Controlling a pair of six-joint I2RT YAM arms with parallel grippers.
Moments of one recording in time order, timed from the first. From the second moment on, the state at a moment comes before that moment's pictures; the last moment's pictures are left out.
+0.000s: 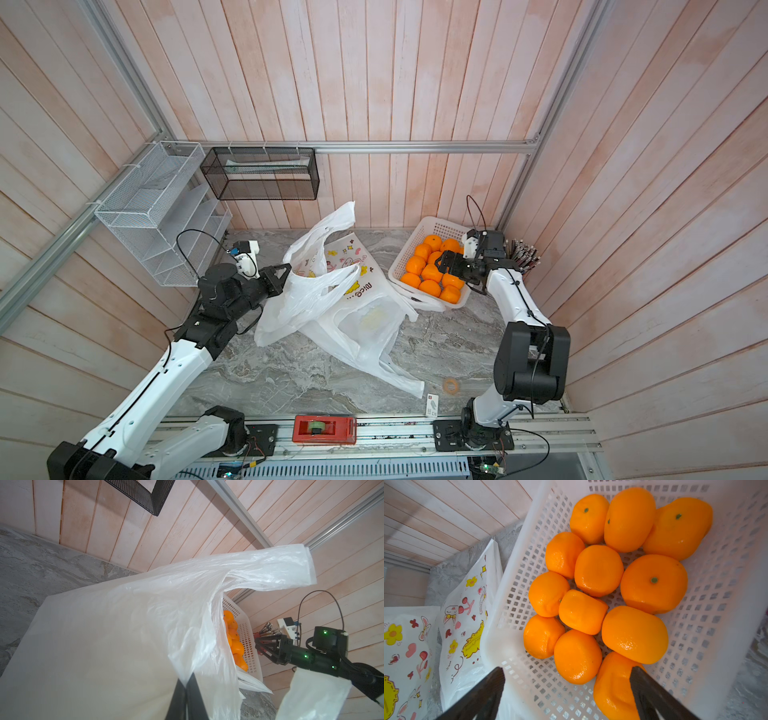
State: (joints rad) left arm -0.26 1.02 0.85 -0.10 0.25 -0.59; right arm -0.06 1.60 1.28 -0.52 -0.41 0.25
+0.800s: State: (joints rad) left arm -0.26 1.04 0.85 -0.12 0.25 -0.56; right arm 0.19 2.10 1.76 -0.66 -0.24 0.23
